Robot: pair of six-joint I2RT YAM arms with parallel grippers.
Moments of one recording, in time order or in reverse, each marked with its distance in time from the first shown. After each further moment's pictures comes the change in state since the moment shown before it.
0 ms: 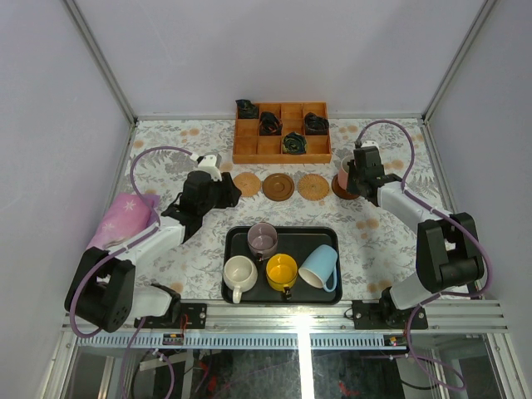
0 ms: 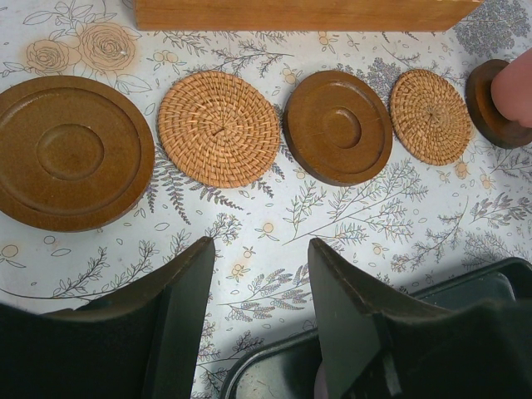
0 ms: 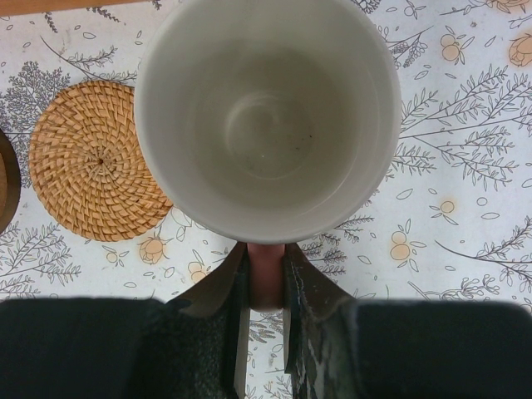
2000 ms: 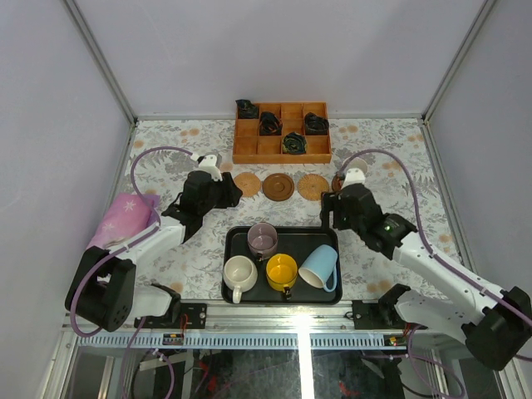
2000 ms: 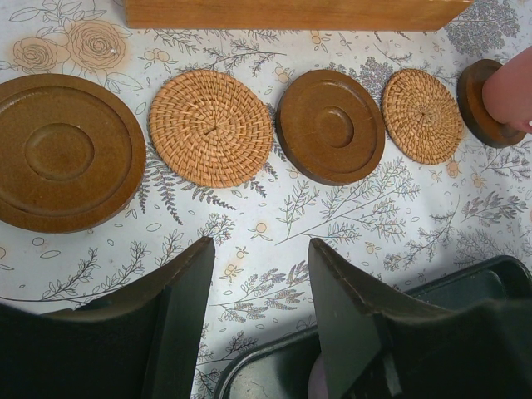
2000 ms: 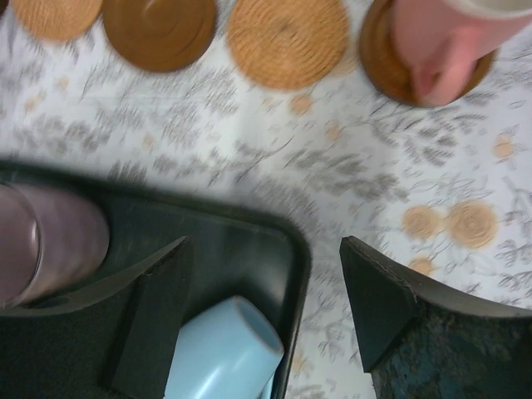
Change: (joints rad) left arm 0.000 0.005 0.000 0.009 0.016 -0.013; right arm 0.348 -0.523 -0.184 -0.210 0.066 0.110
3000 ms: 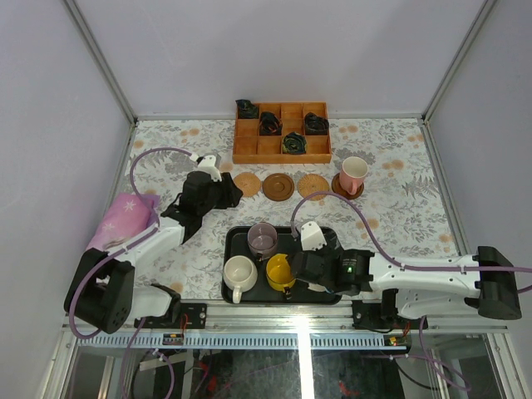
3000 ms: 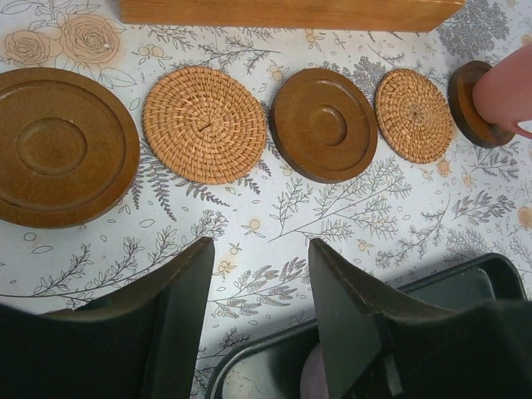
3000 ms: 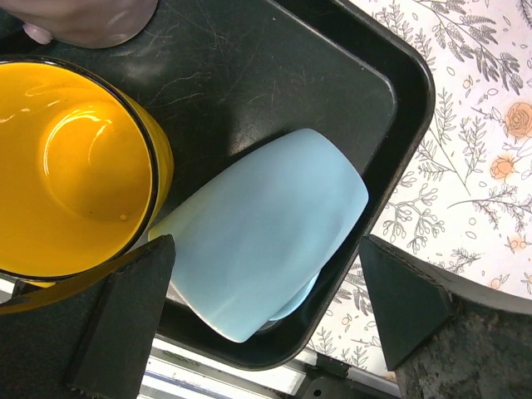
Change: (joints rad) left arm 0.000 -0.010 -0.001 -0.008 0.008 -0.021; right arm 0.771 0.129 -0.008 -0.323 0.364 0.300
